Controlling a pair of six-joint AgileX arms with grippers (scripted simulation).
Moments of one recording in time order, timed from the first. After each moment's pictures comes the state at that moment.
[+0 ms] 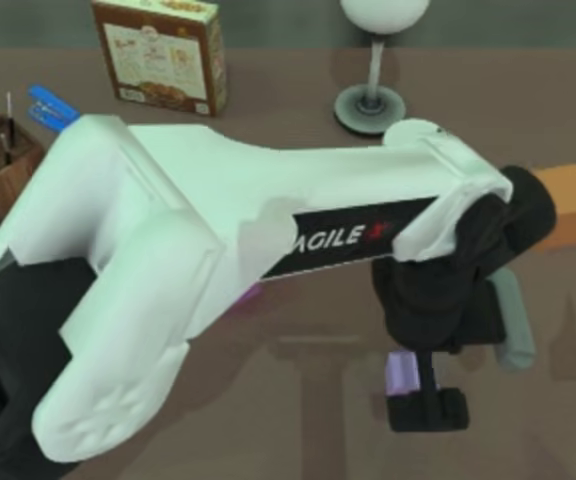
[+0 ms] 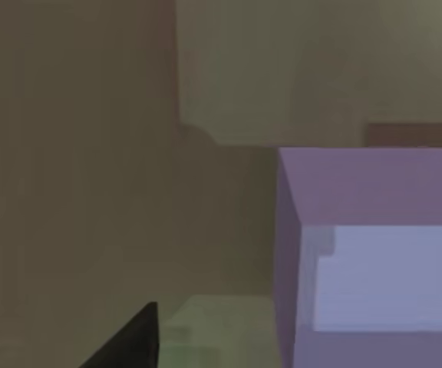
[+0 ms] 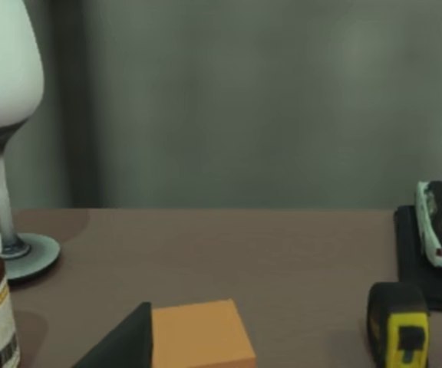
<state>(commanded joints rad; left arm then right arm) -0.98 2.33 1.83 -1.06 0.01 0.59 0.00 0.00 0.00 0.00 0.00 0.00</state>
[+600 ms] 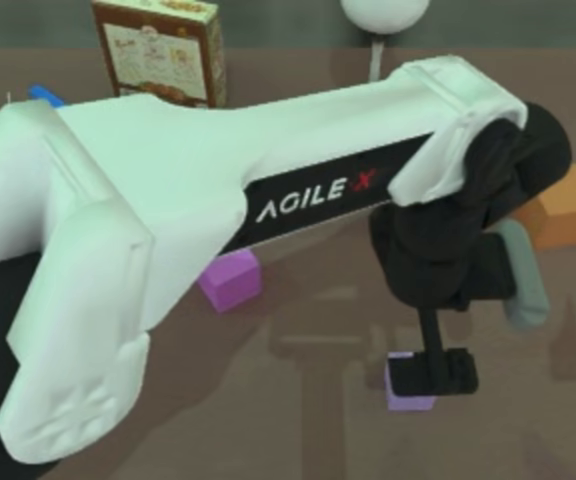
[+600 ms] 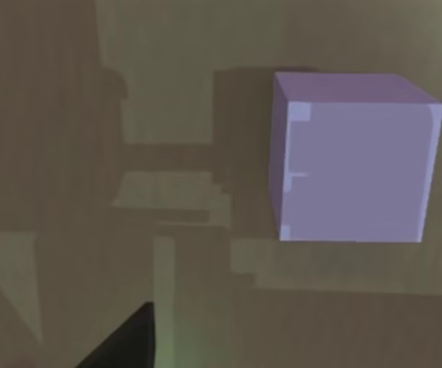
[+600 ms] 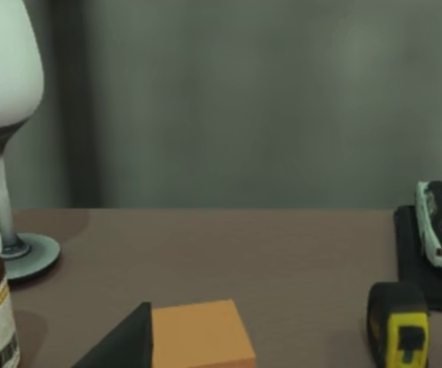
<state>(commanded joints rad) -0.97 2.28 1.97 -1.25 0.01 0.59 0.00 0.00 0.00 0.00 0.00 0.00</state>
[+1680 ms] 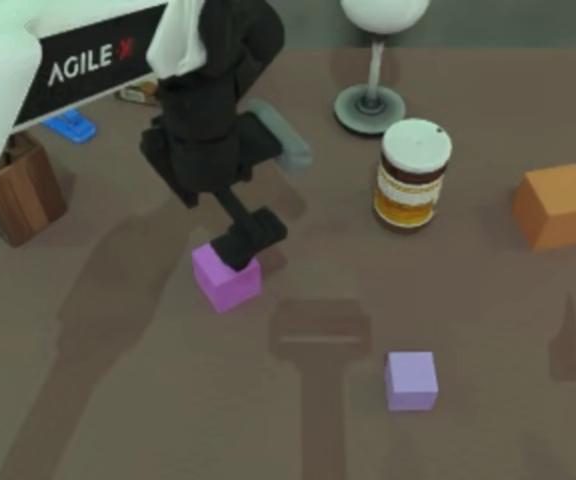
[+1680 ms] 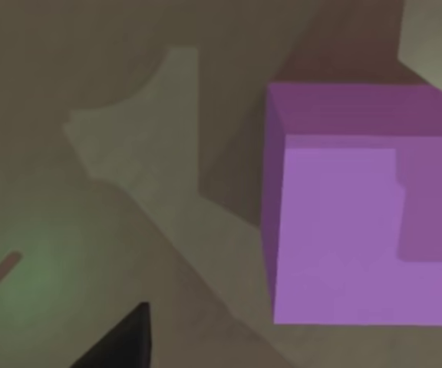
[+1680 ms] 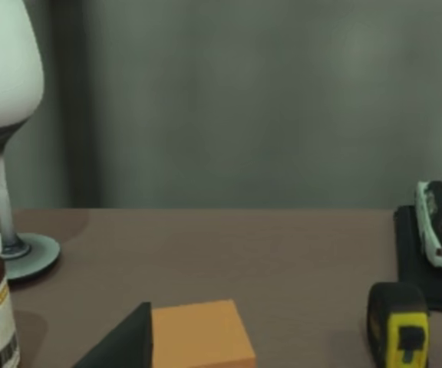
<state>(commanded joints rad) -0.50 2.21 1.81 -1.18 0.00 0.51 0.00 0.00 0.00 0.00 0.00 0.00</state>
